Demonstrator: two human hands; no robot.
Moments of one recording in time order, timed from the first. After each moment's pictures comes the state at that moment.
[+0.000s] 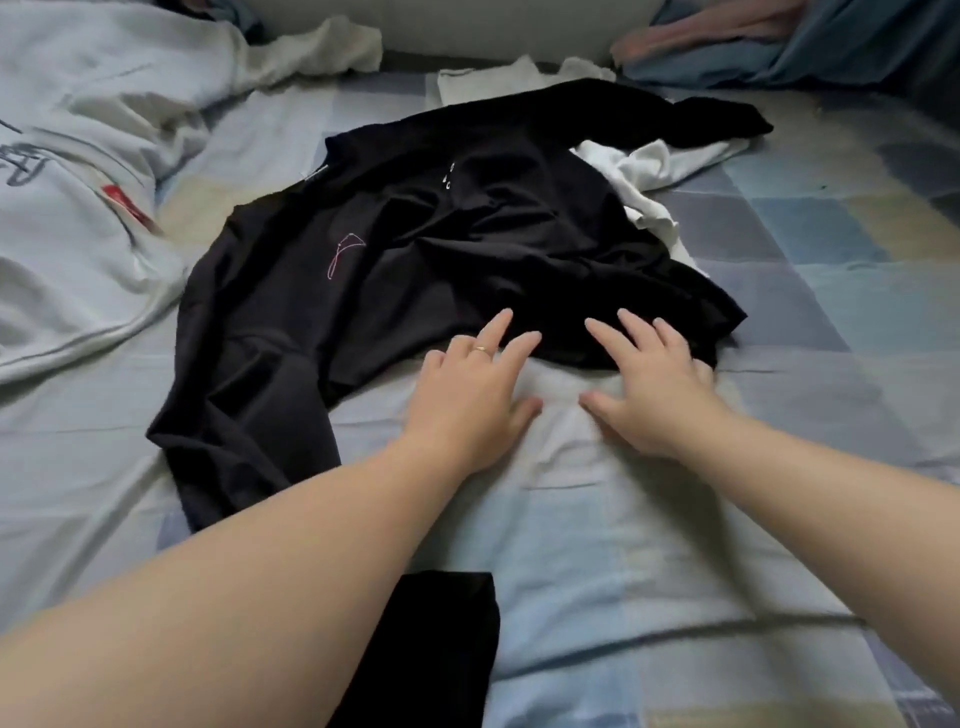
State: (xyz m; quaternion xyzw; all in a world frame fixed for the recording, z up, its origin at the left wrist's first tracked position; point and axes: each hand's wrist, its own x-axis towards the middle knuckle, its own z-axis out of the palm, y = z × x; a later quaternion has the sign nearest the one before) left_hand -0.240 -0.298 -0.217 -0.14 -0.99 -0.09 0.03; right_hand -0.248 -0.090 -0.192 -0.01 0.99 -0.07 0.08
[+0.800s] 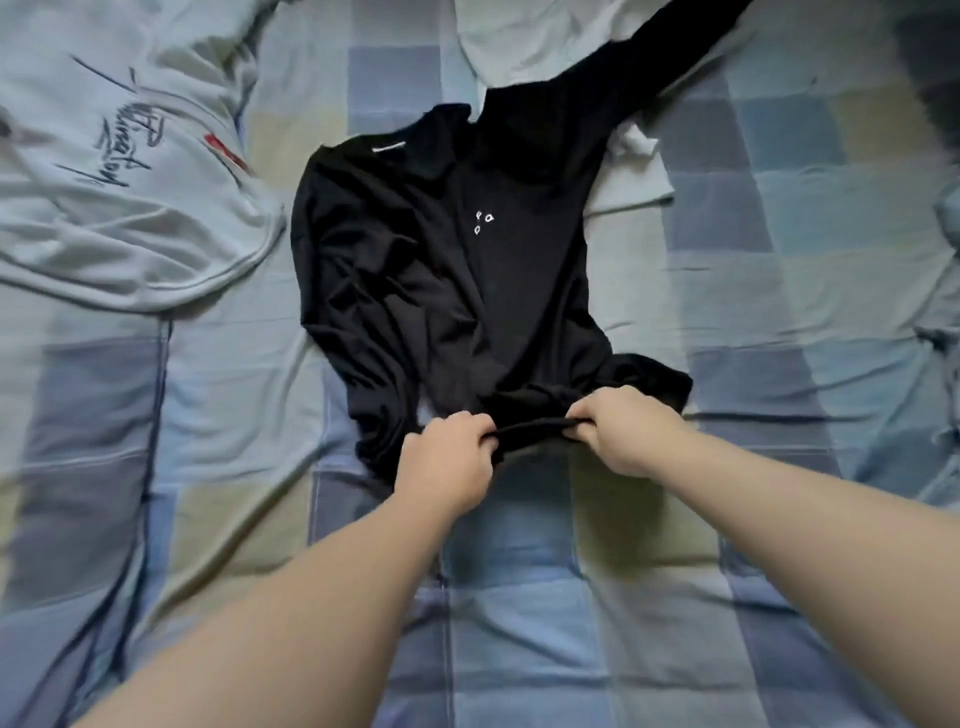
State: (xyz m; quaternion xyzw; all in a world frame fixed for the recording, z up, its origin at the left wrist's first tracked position) left_hand -0.026 -0.324 -0.105 0.00 -0.95 -0.19 -0.24; right_hand -0.068 -0.117 -0.071 -0.05 0.93 -0.10 0.35
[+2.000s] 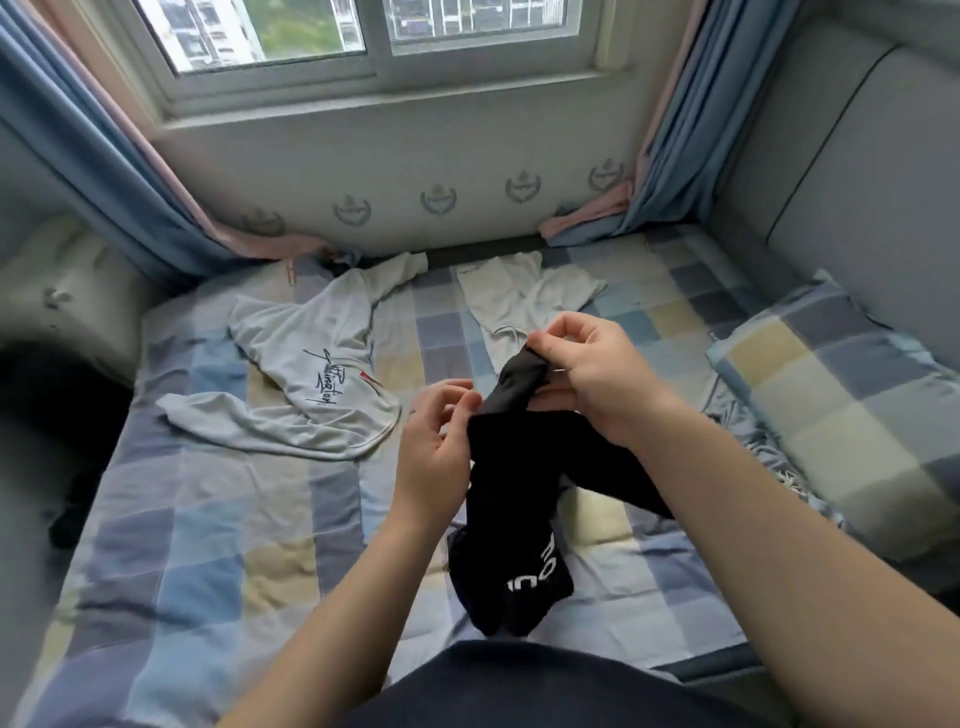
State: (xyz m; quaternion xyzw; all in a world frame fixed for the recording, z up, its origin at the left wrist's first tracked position) left_hand 0.139 -0.402 0.455 -0.04 -0.74 -0.66 0.07; right_hand 0.112 -0.231 0.533 0.08 0.63 -0.77 0.09
